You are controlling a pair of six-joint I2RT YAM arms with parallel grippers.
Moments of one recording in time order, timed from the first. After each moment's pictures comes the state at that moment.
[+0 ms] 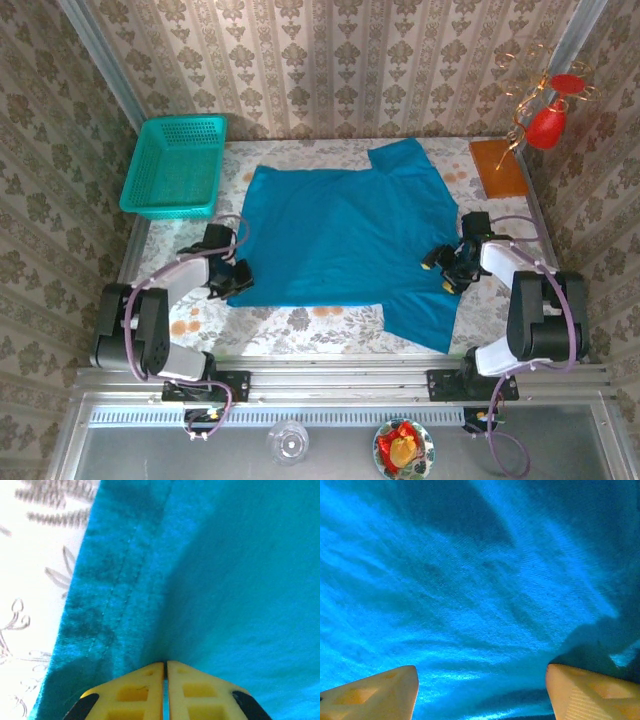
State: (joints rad) left arm -0.21 1.40 0.63 -0.51 0.23 -0.60; right arm -0.08 1.47 0.73 -0.59 -0.31 0.71
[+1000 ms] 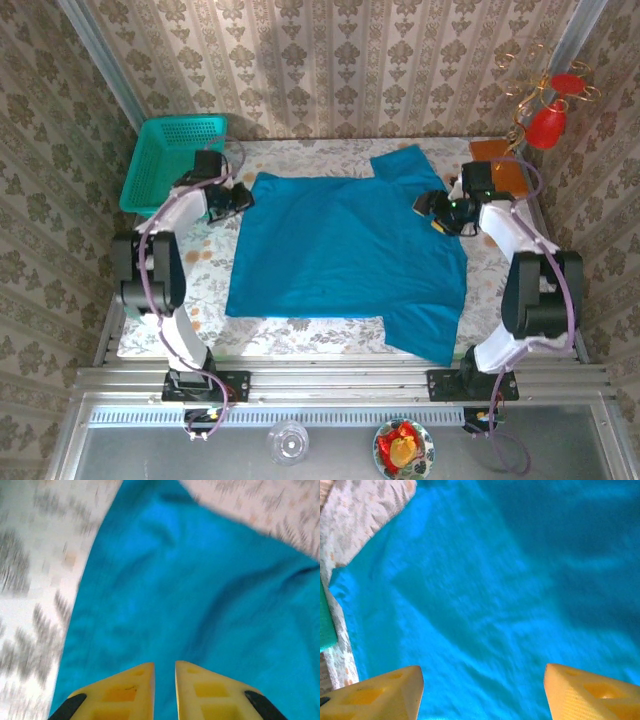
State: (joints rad) left arm -0.11 1.91 1.47 -0.53 0.35 -0.41; right arm -0.06 1.71 1.22 -0.51 -0.44 0.57
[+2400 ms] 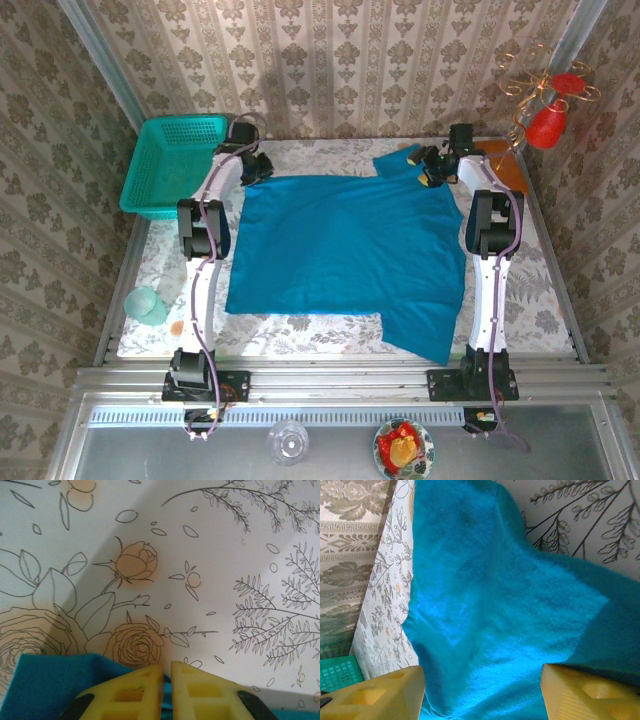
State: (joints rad) left arm -0.17 2.66 2.43 -0.79 0.17 -0.60; right arm -0.11 2.54 2.13 -0.52 -0.51 0.82
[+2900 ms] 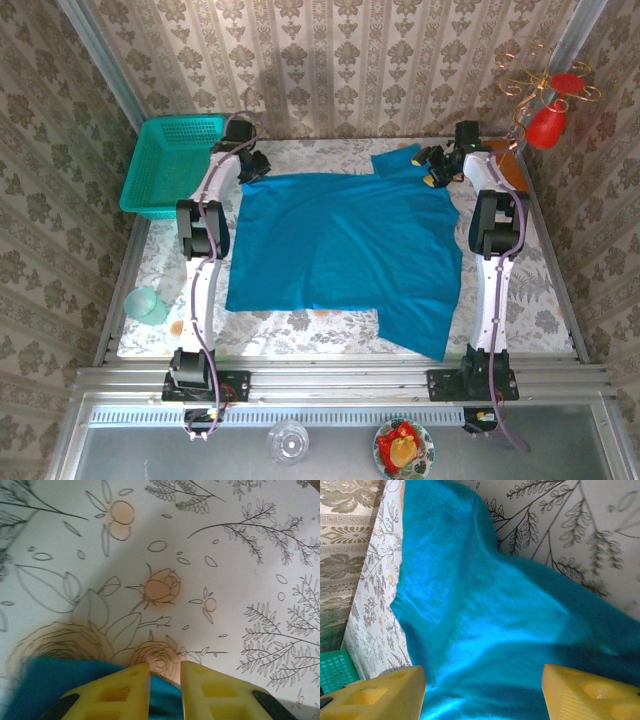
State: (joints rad) left arm -0.16 2.67 2.48 -0.81 0.13 -0.64; right arm -0.13 2.49 2.15 -0.66 -0.51 0.75
